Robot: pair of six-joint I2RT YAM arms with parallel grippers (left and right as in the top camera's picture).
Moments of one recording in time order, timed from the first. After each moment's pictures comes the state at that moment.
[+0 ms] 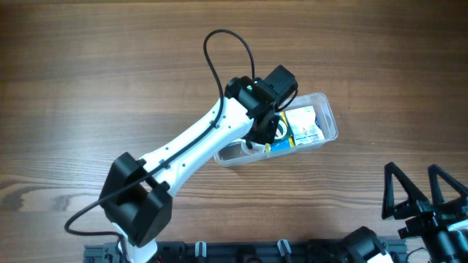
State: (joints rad) left arm -0.80 1.90 1.64 -1.16 -0.02 -0.48; right arm 0.51 0.35 1.22 -1.07 0.35 0.51
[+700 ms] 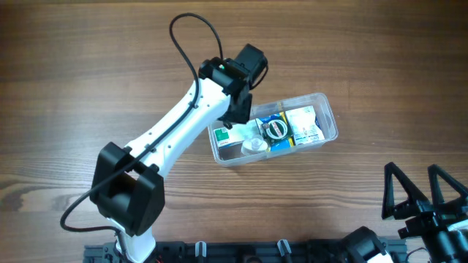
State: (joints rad) left arm -0.63 1.91 1.65 -1.16 -0.13 -0.47; right arm 0.51 0.35 1.22 -1.07 0.35 0.51
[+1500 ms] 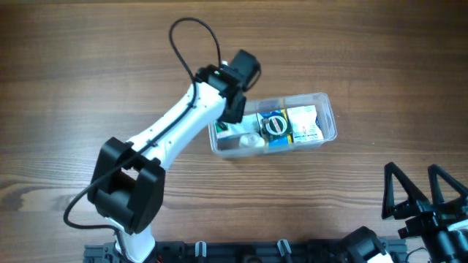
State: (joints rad) left arm -0.58 1.91 1.52 -0.99 -0.19 -0.36; right arm 0.51 0.35 1.22 -1.07 0.35 0.51
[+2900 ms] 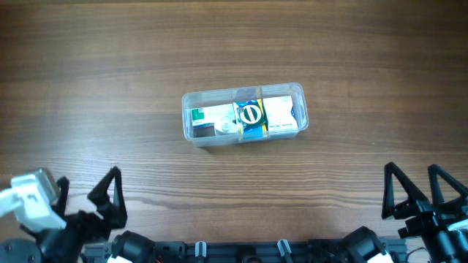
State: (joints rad) left arm -0.40 0.53 1.40 -1.34 -0.29 -0.54; right arm 0.51 0.35 1.22 -1.07 0.35 0.51
